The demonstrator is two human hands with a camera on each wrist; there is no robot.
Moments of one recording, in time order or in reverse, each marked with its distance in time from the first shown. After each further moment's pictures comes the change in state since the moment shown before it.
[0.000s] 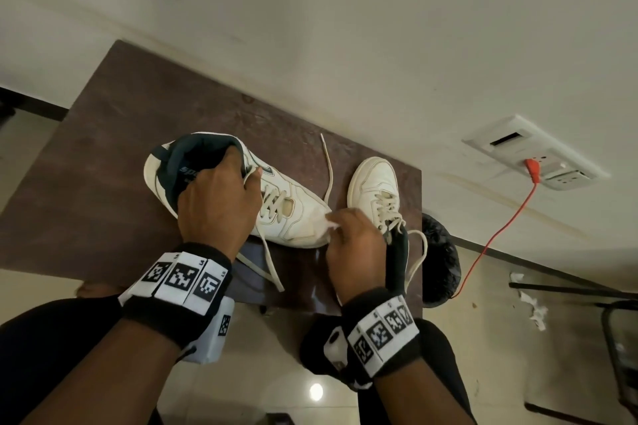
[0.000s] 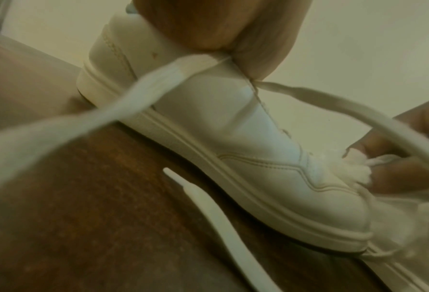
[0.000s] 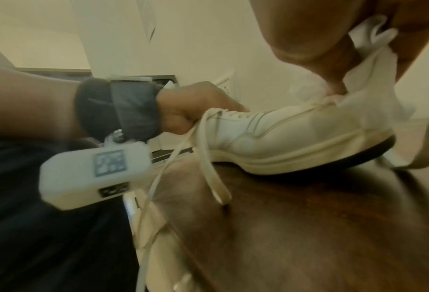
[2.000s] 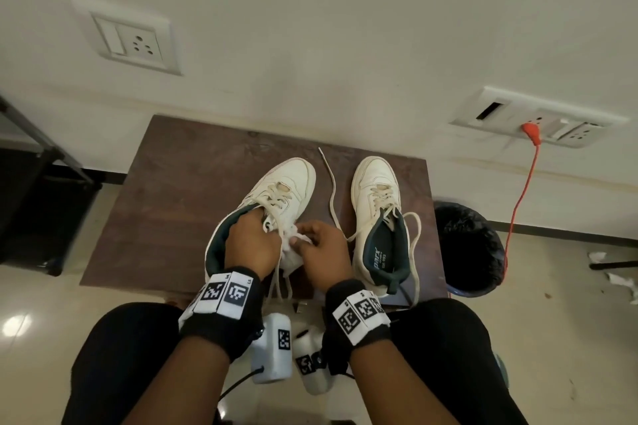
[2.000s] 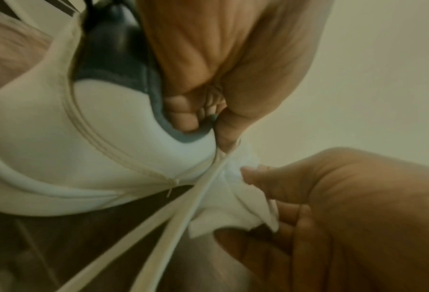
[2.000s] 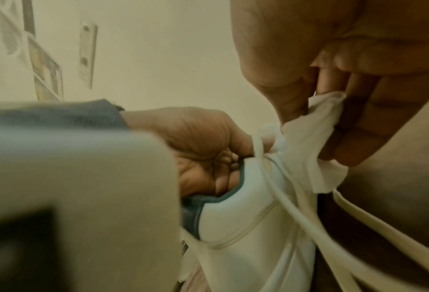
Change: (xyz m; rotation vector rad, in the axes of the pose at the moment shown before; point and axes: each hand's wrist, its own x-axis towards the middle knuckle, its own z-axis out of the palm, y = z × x) left_hand -0.045 0.009 0.010 -0.160 -0.174 -0.086; right_hand -0.022 -0.019 0.028 0.837 -0.225 0.382
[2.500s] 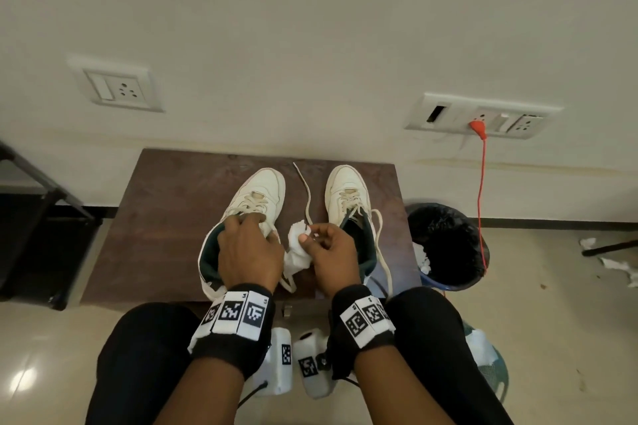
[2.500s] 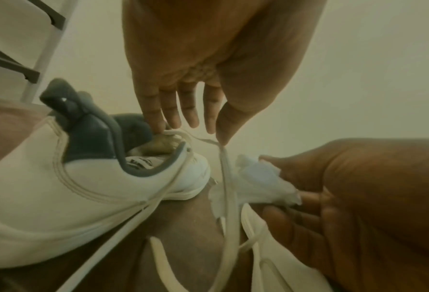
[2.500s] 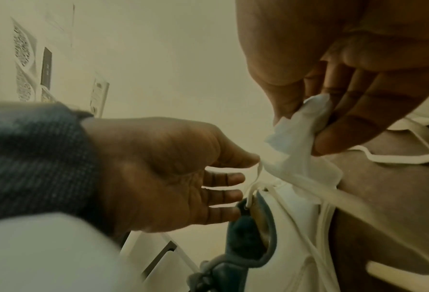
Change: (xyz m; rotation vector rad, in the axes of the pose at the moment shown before) left_hand -0.058 0.059 0.007 0.286 0.208 0.020; right_hand -0.029 -0.004 -0.050 0.224 0.177 -0.012
